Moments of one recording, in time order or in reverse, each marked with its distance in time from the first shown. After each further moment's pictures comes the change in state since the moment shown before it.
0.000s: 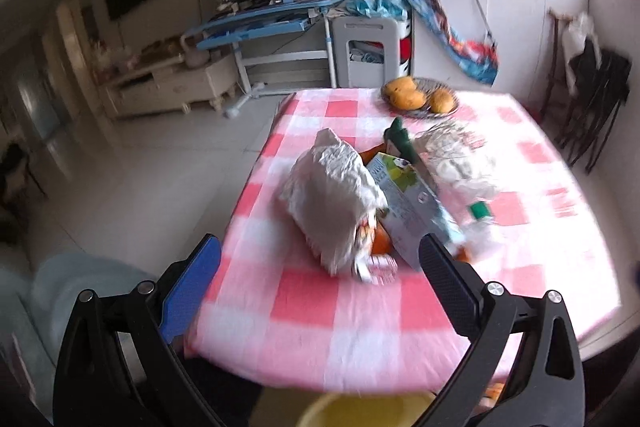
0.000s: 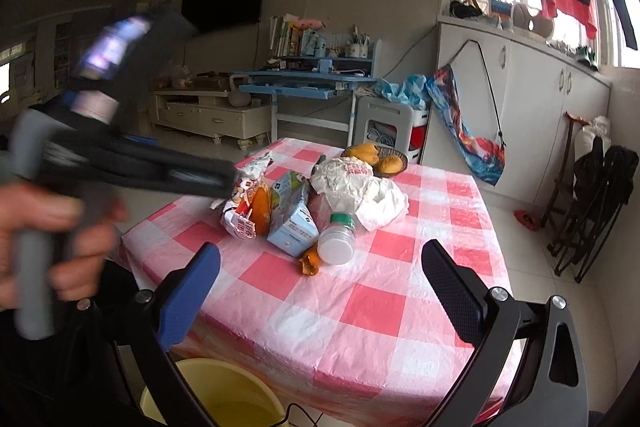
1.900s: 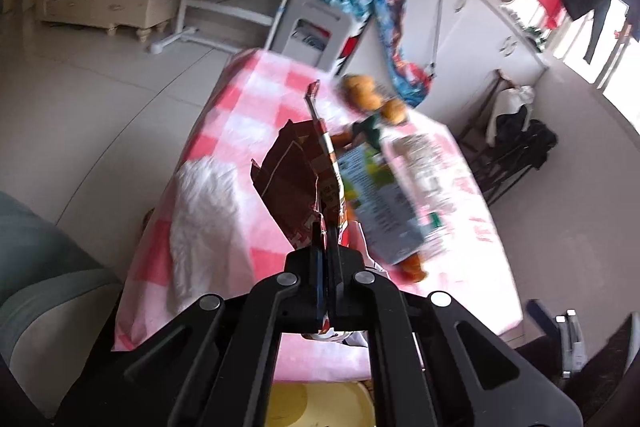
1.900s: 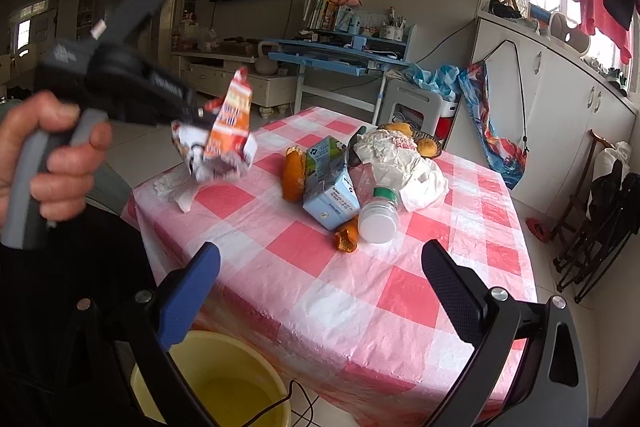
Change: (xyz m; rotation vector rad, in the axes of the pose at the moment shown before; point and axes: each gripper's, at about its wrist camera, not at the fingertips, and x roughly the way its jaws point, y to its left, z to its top) left arm 0.039 0.100 -0.019 -0.297 0.069 -0.525; right arm 0.018 0.031 -0.012 -0.134 0.082 0.051
